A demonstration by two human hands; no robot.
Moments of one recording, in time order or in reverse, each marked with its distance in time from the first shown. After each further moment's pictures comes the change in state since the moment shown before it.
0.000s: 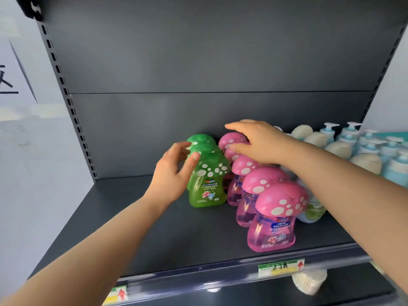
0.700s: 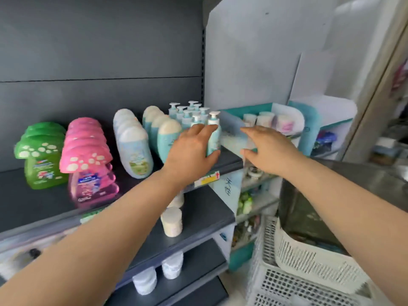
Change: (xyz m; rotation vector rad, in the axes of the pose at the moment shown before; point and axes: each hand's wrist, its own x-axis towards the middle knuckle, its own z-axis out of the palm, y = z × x) left_hand -0.120 0.280 0.285 0.324 -0.286 0.562; right_hand -0.380 0.197 -0.114 -0.251 0.089 0.494
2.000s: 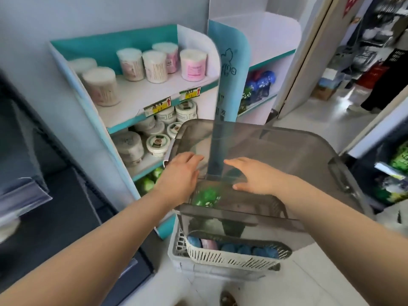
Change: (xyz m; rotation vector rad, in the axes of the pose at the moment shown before) left_hand 0.164 0.145 0.437 -0.141 -0.495 0.023; right_hand -0.012 0.451 0.192 0.172 -0.730 0.155
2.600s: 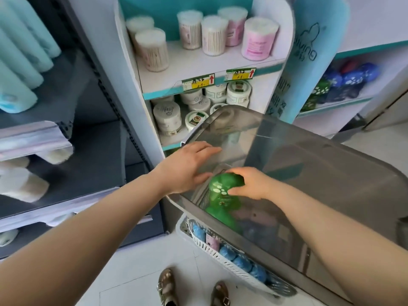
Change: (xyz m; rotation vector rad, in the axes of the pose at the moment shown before) left_hand -0.001 0.007 0.000 0.071 -0.074 -0.125; right_hand 0.098 0.029 0.051 0.330 -0.210 -0.354
